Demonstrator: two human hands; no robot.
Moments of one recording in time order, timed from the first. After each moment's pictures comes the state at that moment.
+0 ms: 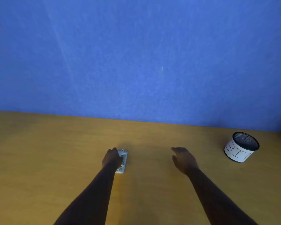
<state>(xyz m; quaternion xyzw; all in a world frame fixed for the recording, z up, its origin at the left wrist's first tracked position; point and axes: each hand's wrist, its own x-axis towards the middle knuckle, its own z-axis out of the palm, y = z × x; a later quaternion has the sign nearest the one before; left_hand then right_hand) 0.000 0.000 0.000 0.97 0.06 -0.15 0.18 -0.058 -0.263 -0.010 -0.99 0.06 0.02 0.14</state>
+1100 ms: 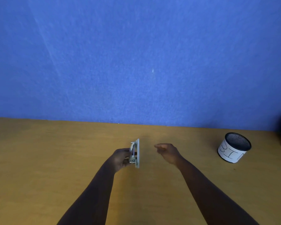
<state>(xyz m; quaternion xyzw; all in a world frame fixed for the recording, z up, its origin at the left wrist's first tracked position) 0.007 -0.045 0.017 0.67 0.15 -0.29 0.67 -0.030 -0.247 0.020 -0.87 0.12 0.08 0.47</state>
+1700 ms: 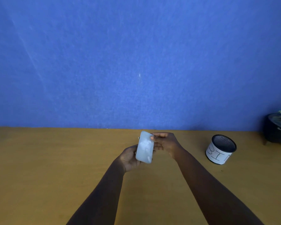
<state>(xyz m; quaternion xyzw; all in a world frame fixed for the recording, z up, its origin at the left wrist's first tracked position) 0.008 -0.118 0.036 0.47 0.06 -0.40 0.78 -0.016 -0.275 0.068 -0.67 0.17 0.02 0.72</state>
